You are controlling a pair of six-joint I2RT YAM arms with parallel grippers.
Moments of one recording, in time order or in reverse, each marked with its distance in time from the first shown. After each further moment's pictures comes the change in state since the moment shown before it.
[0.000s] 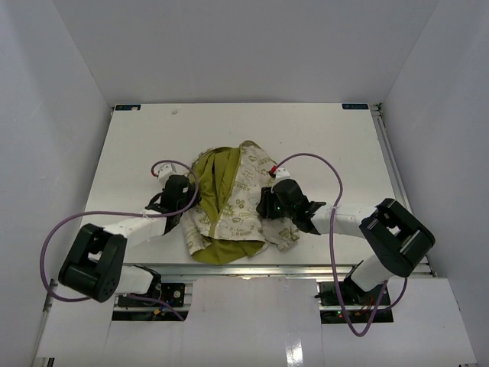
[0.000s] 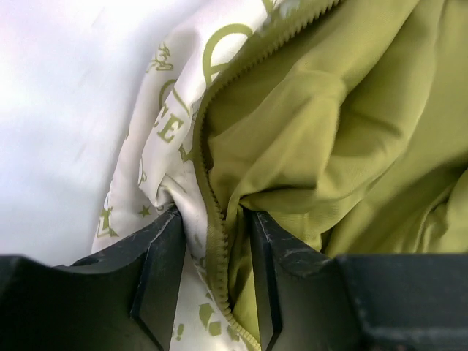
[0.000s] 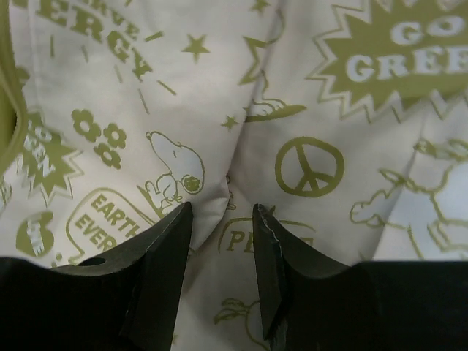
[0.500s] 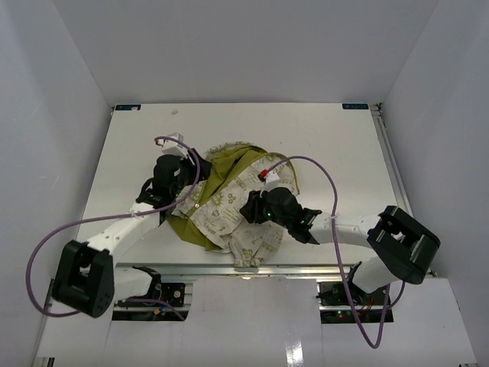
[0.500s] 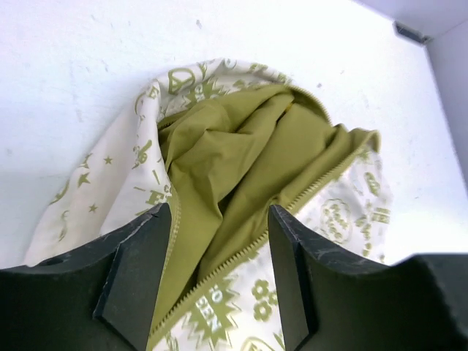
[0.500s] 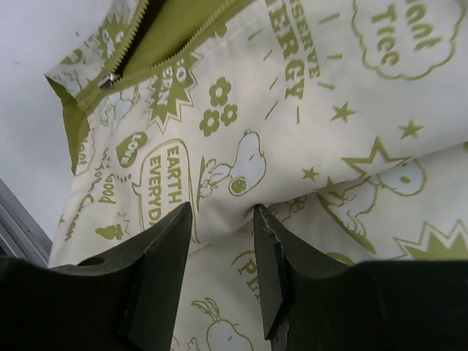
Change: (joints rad) left arm 0.032 -0.100 0.189 0.091 0.250 0.296; right arm 0.154 -0.072 -0.030 0.159 0.037 0.062
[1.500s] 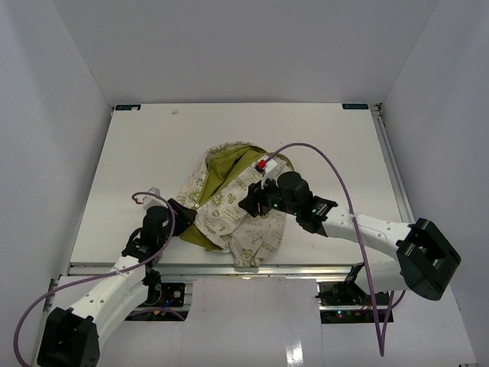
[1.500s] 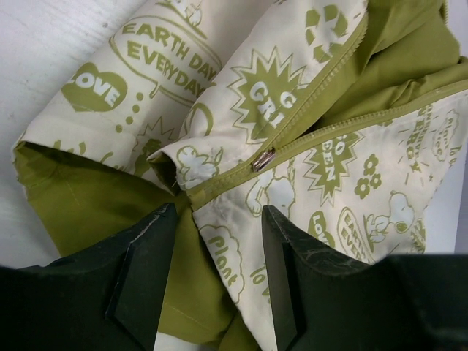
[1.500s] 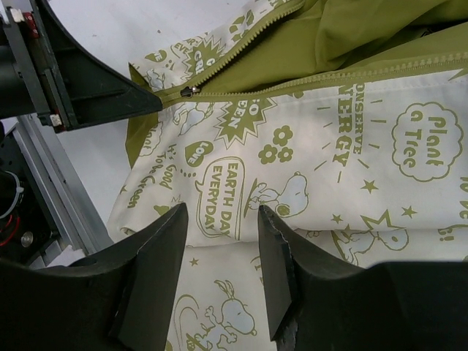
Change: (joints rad) left arm 0.010 -0.501 -0.501 -0.200 -0.063 -0.368; right arm -0.064 -0.150 0.114 -0.189 -0.251 -0.237
